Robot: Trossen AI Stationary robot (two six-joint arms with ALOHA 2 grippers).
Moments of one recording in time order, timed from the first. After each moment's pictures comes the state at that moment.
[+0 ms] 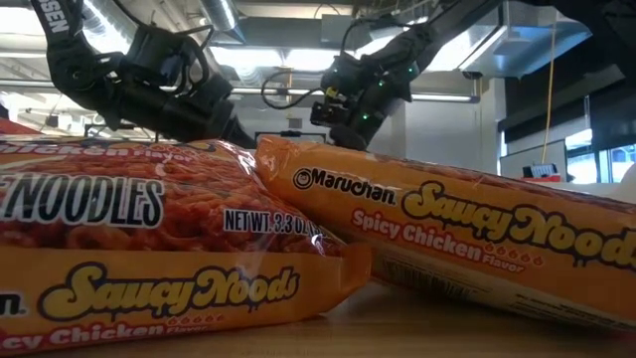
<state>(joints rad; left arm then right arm) 0.32 1.41 0.31 0.87 -0.13 -0.03 -0.41 1.98 1.45 -0.40 -0.14 -0.35</state>
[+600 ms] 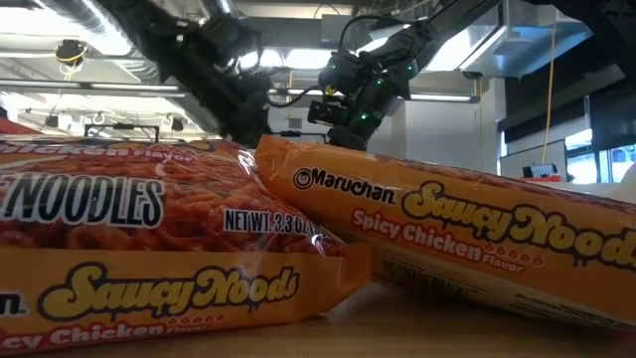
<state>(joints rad) 0.46 1.41 0.81 0.01 -0.11 0.03 -0.39 1.98 1.45 -0.39 -0.12 -0.40</state>
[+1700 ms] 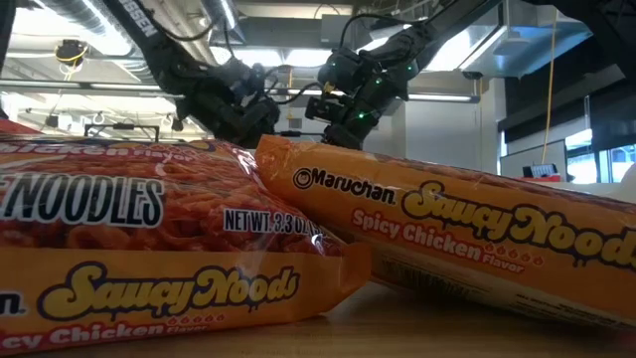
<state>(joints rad) 0.65 1.63 0.85 0.11 0.46 0.04 -0.39 1.98 1.45 -0.34 -0.12 -0.43</state>
